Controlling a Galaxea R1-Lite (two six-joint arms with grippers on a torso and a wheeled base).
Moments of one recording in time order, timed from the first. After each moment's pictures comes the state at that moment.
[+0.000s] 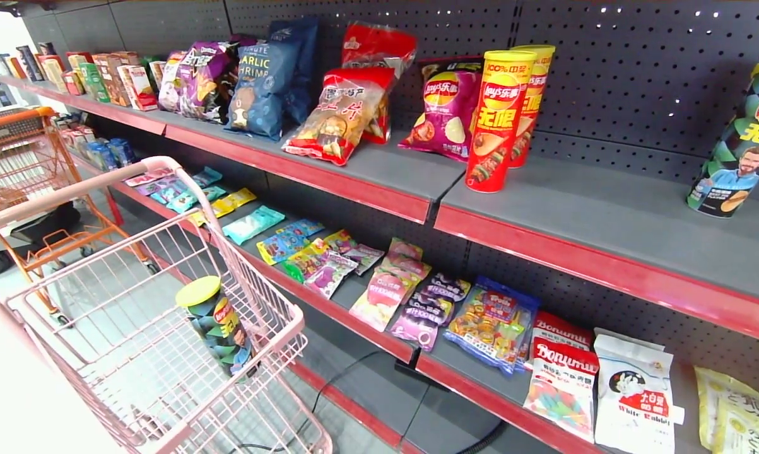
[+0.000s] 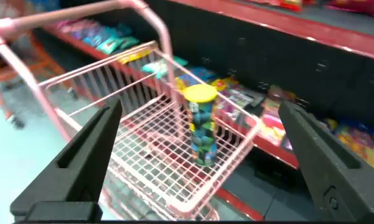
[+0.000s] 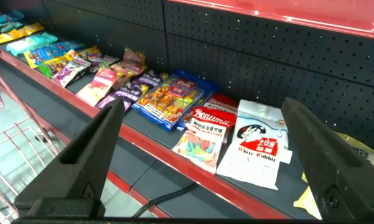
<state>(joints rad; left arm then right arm) 0.04 0.41 -0.34 -0.04 0.05 -0.08 0.00 0.00 0.00 0.00 0.00 0.00</state>
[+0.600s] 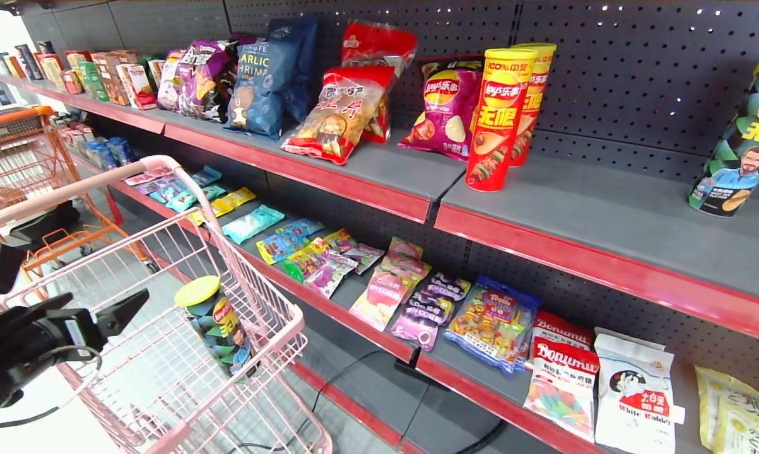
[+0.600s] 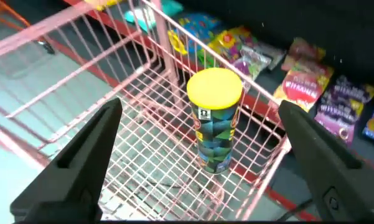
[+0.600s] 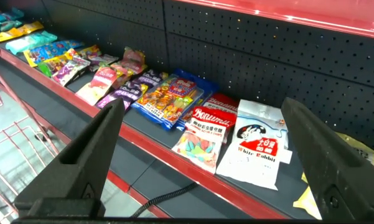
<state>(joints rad) 0.16 1.39 -0.20 -0.91 -0.16 -0.03 0.00 0.00 0.00 0.00 0.00 0.00</state>
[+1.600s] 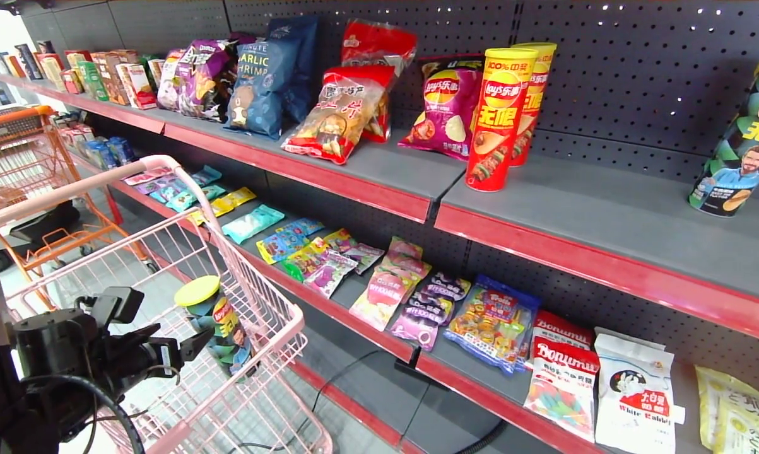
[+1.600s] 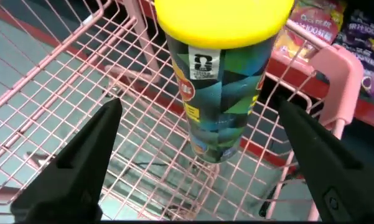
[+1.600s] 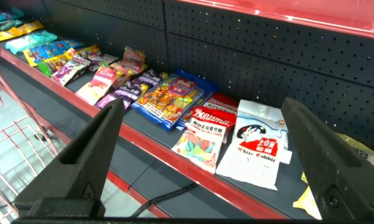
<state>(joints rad) 0.14 2.11 -0.12 -1.56 -0.26 0.02 0.00 0.00 0.00 0.00 0.00 -0.01</state>
